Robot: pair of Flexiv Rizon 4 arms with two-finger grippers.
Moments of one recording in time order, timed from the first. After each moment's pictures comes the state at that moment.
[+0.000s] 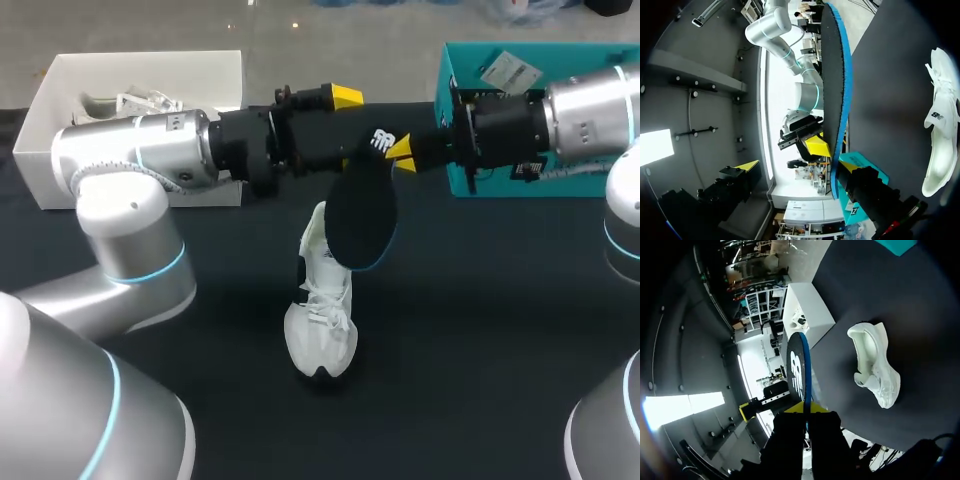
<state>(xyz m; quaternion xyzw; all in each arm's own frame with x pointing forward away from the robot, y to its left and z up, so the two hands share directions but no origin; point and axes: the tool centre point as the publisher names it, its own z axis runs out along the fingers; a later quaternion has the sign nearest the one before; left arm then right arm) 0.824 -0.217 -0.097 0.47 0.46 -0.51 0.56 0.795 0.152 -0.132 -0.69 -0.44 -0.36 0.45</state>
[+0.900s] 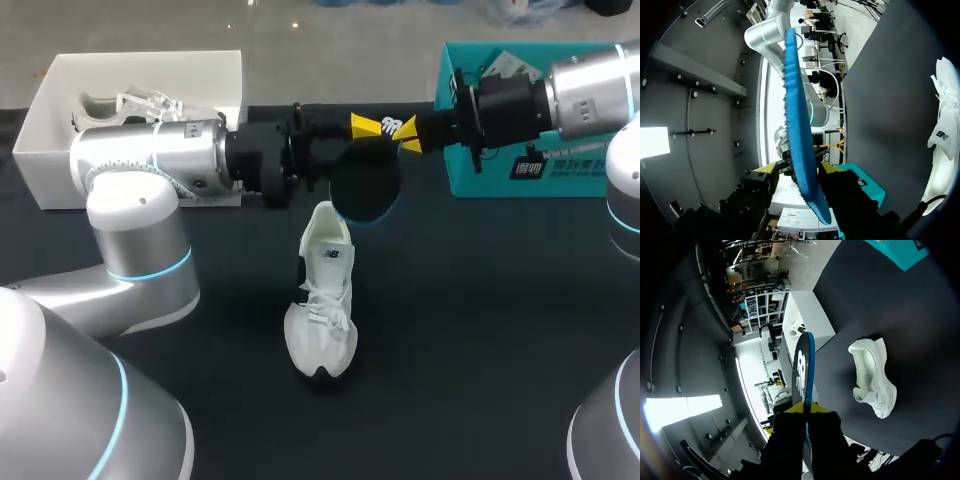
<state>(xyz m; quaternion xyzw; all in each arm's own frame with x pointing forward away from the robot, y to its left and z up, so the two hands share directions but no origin) 0.805 -0.238 -0.111 0.48 0.46 -0.53 0.53 0.829 0.140 -0.132 -0.69 -0.45 -0.36 0.43</state>
